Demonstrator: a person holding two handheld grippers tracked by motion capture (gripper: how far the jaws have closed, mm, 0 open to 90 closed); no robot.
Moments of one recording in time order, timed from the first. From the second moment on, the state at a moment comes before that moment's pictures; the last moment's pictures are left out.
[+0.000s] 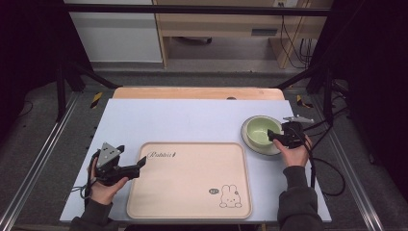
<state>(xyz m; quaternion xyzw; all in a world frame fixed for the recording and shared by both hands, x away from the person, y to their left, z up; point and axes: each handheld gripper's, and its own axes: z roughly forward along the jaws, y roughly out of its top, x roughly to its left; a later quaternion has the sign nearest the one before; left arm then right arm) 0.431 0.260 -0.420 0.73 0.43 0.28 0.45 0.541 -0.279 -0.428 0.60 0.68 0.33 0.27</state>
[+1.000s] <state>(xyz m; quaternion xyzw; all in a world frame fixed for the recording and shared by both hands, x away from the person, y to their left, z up) 0.432 0.260 -0.422 0.73 0.43 0.28 0.45 0.557 -0.285 -0.445 0.63 0.68 0.30 0.22</state>
